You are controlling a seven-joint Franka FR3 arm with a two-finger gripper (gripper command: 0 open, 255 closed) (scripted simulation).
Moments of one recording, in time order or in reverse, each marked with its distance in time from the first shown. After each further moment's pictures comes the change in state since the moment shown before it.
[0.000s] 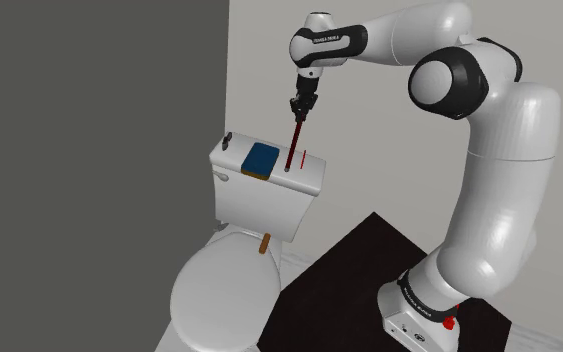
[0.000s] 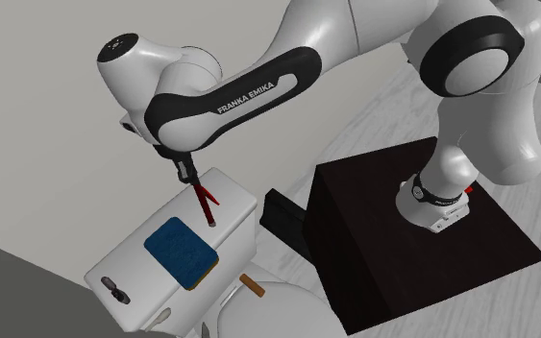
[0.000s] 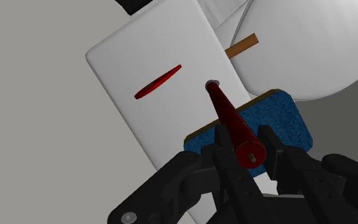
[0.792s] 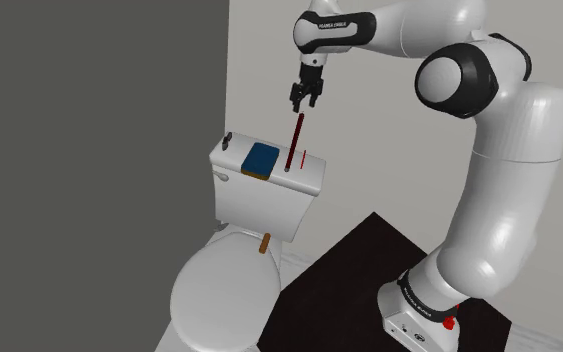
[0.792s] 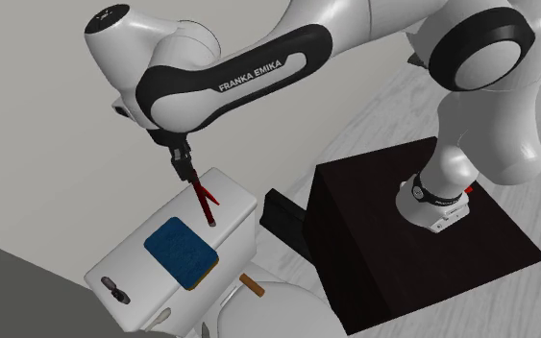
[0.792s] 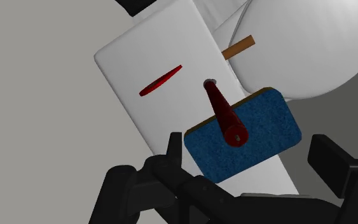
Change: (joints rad) arm 0.001 -0.037 -0.002 0.046 -0.005 -0.081 0.002
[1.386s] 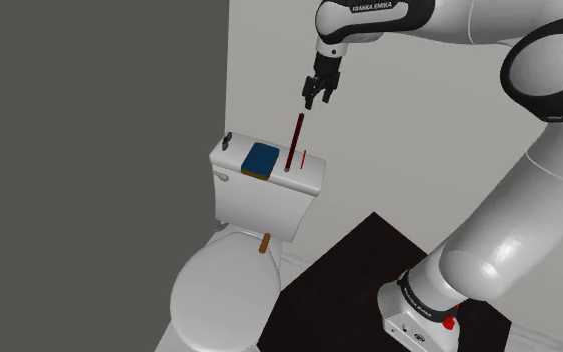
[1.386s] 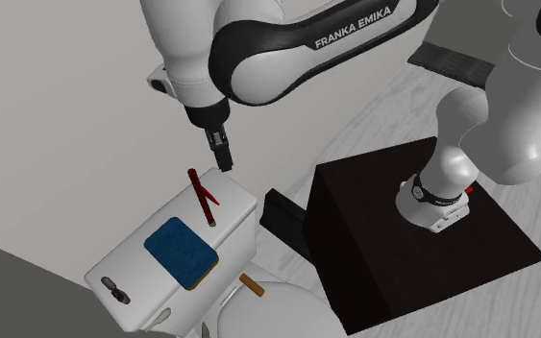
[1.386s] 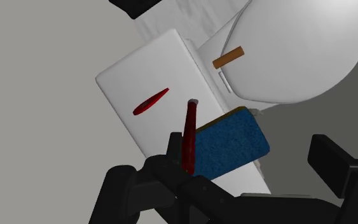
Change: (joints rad) arm 0.052 -0.359 0.009 -0.357 -0.056 0.056 0.067
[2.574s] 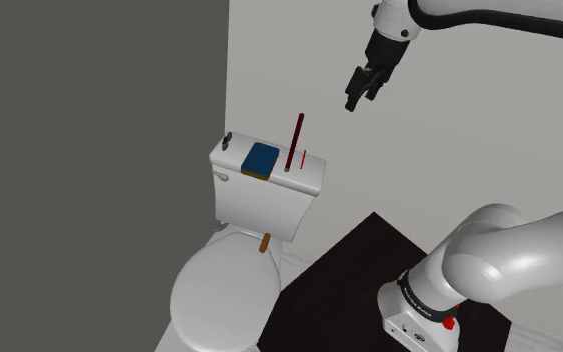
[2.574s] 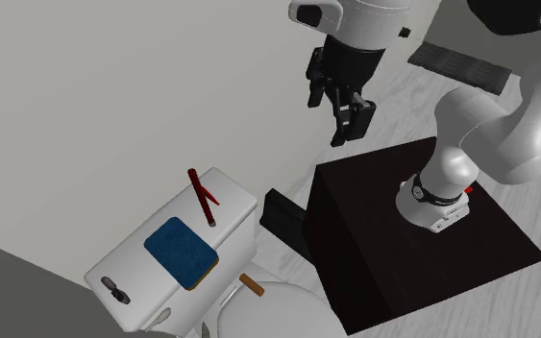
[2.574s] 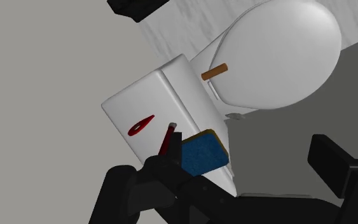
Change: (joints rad) arm 0.053 -0.697 0.116 -0.439 -0.061 -0.142 0.170
